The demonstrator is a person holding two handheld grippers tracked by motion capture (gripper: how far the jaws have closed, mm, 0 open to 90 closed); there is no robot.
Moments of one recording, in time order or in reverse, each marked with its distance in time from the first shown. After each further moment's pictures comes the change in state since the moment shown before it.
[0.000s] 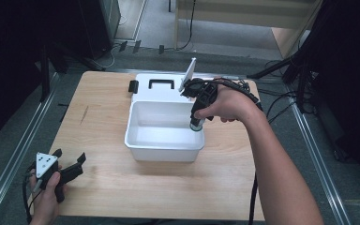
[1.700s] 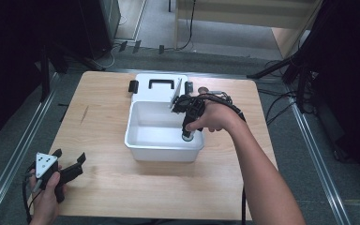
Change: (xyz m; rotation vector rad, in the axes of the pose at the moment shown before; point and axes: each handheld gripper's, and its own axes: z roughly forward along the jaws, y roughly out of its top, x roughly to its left) left arm 0.000 0.000 0.000 -0.004 -0.002 -0.005; right arm 0.008 0.015 0.065 0.025 0.027 -0.126
